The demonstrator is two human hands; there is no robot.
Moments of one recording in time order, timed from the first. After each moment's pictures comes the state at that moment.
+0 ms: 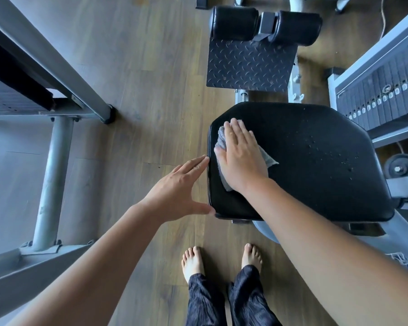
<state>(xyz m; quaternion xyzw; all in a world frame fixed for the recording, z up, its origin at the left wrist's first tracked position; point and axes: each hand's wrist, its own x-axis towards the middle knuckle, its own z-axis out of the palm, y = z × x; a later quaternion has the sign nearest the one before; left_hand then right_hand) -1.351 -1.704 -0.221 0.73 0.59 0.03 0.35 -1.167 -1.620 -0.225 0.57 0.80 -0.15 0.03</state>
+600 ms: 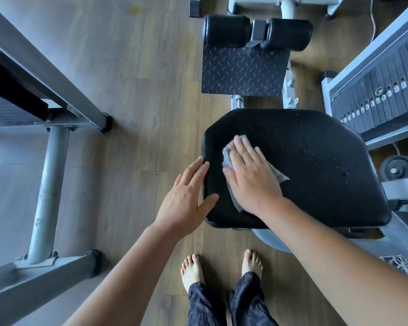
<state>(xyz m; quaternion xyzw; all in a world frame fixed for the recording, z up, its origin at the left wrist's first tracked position) -1.313 -1.715 -0.226 0.67 0.65 0.15 0.32 -1.126 -1.641 -0.226 0.53 0.84 -0.12 0.03</state>
